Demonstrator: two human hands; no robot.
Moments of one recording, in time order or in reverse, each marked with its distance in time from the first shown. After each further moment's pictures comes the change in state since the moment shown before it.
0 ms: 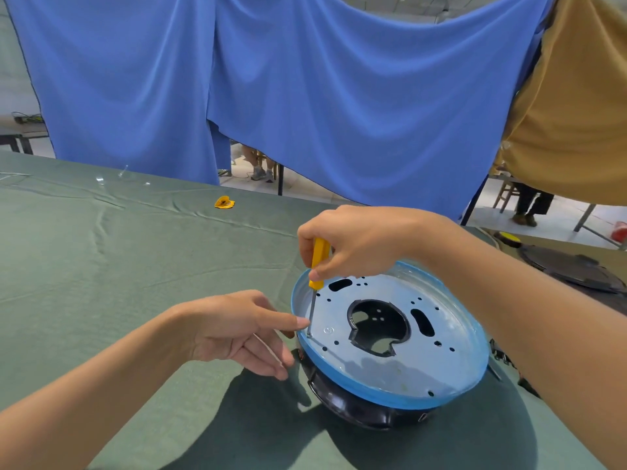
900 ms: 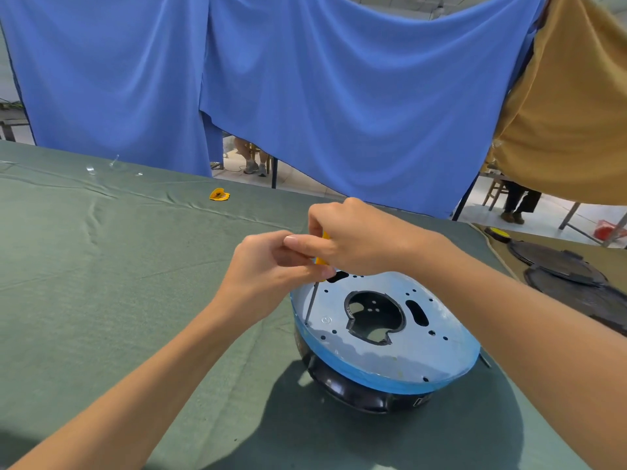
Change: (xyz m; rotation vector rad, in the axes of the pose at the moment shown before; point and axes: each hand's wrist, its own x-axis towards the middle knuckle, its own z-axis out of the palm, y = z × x) left_hand 0.003 0.021 0.035 0.076 0.530 0.867; right_hand 0.003 -0.002 0.024 0.020 0.257 0.141
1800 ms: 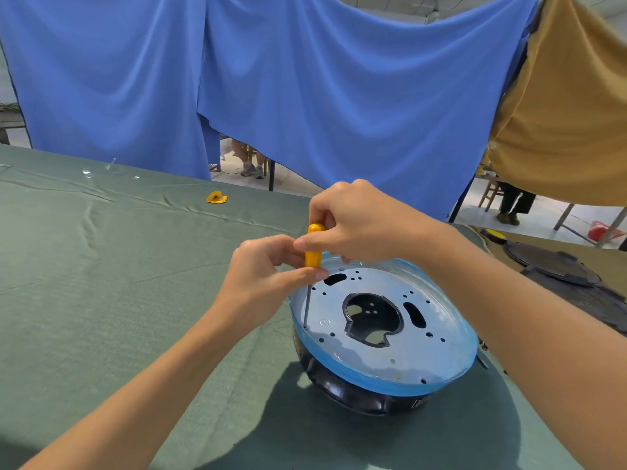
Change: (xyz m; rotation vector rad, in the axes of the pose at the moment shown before) left_hand -0.003 0.006 0.002 0.120 0.078 0.034; right_hand -0.006 -0.003 -0.023 0.111 0.084 -0.043
